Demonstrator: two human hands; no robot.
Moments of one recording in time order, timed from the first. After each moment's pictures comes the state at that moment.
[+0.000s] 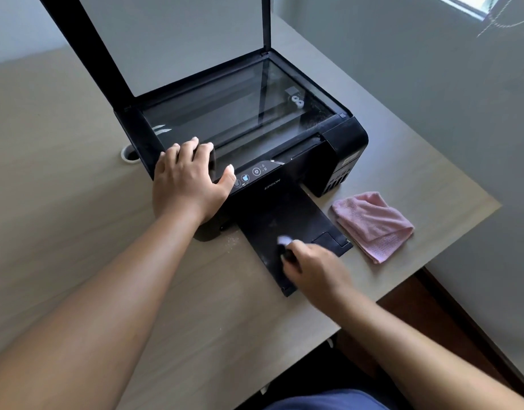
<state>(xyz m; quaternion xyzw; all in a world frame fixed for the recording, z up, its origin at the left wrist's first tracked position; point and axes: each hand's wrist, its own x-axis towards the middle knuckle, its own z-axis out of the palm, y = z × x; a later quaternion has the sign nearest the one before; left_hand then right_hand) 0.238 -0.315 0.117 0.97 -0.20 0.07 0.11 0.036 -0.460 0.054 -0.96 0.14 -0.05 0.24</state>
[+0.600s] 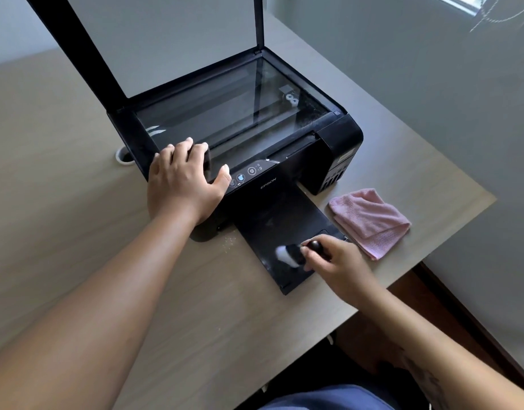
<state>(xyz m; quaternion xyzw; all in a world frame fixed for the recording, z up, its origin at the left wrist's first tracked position) 0.239 -0.315 0.116 0.97 -0.21 0.07 0.12 0.016 -0.496 0.061 -0.86 0.24 -0.03 0.45</state>
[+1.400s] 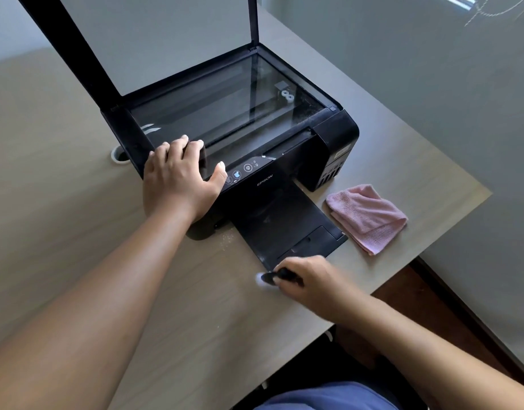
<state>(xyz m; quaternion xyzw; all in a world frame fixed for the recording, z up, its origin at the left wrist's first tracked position) 0.239 -0.316 0.116 0.97 -0.21 0.08 0.12 0.013 -0.465 0.058 -0.93 0.08 0.07 0.35</state>
